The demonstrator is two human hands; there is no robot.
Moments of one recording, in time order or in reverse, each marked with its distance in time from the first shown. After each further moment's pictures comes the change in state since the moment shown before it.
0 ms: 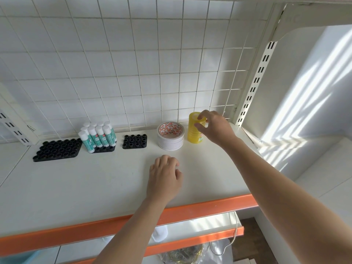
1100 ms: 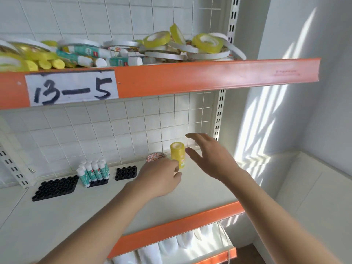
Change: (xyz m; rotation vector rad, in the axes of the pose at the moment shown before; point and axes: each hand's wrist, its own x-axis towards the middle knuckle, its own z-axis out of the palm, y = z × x) left_hand 0.025 0.108 -0.165 0.299 -0.381 0.248; right_hand -0.111 -0.068 -0.123 -0.052 0.100 -0.145
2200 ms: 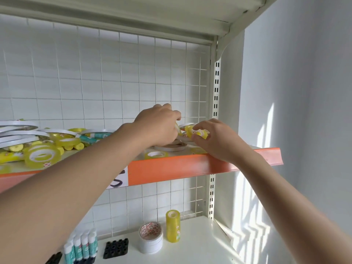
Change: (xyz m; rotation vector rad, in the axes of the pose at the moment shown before) left_hand 0.030 0.031 -0.266 0.285 0.521 0.089; right_hand 0.095 -0.059 -0.190 -0.077 0.273 -0.055
